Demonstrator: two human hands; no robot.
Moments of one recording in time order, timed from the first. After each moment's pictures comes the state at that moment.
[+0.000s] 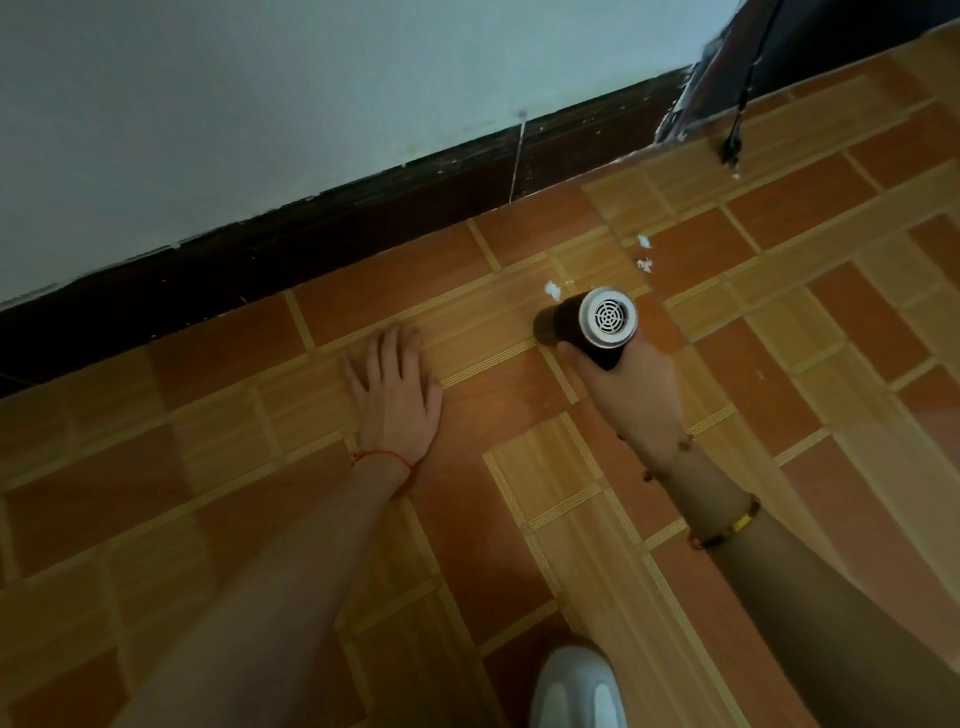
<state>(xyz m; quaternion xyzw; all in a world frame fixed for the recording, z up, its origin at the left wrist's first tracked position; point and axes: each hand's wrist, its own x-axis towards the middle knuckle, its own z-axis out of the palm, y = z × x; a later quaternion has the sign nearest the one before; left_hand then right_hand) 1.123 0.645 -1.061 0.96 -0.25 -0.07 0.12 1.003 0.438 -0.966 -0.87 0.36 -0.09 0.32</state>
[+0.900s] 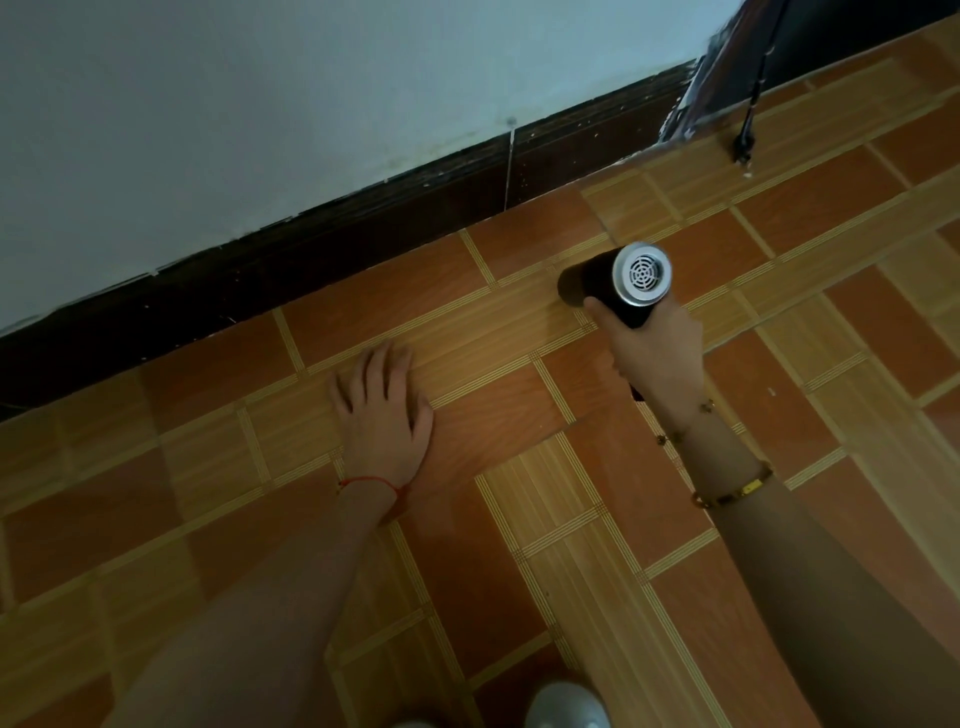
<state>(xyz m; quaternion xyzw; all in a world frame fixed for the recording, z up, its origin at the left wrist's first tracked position) 1.123 0.647 -1.063 0.96 -0.24 -0.04 0.13 1.038 0.376 -0.975 -0.84 0.42 -0.12 0.32</state>
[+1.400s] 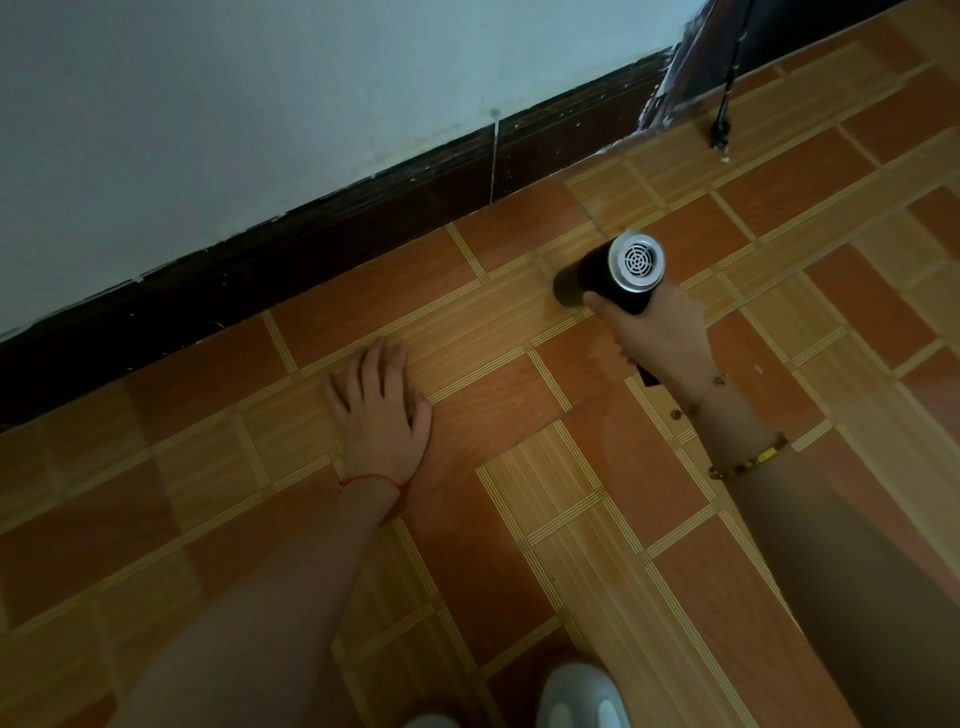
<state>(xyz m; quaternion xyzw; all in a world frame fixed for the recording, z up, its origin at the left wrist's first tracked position) 1.123 0.648 -1.063 0.96 -0.25 -0.03 0.14 1.031 0.367 -0.969 -0.85 0.41 -0.07 0.32</state>
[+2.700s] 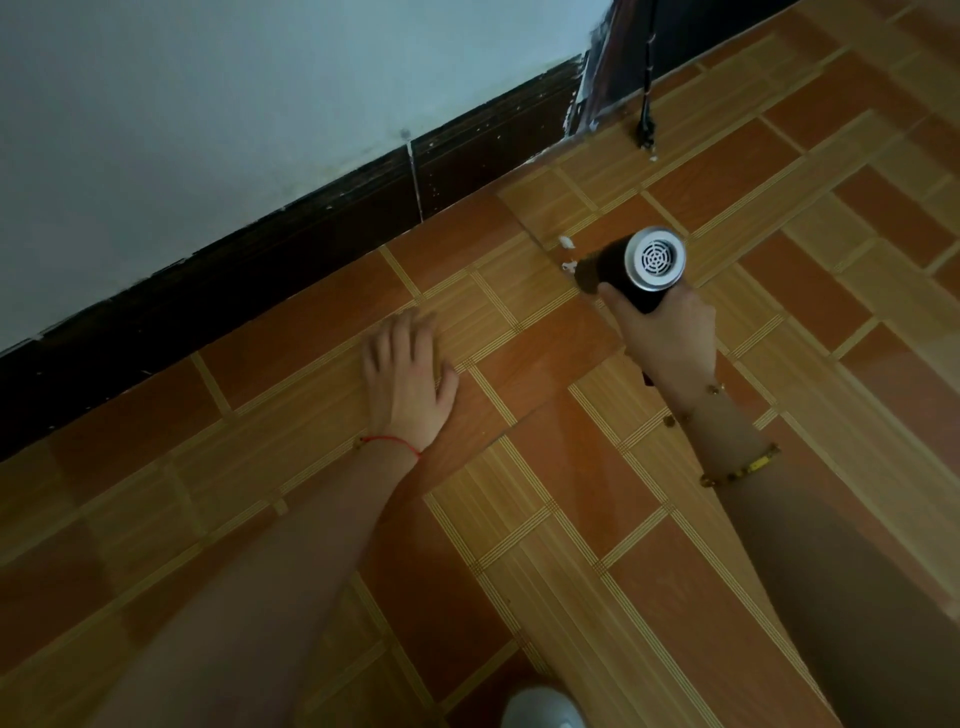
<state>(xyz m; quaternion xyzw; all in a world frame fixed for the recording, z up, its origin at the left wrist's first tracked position) 1.129 0.541 -1.052 0.92 -0.36 -0.02 0.14 0.990 0.320 -0.964 -0.81 0.49 -0.15 0.28</state>
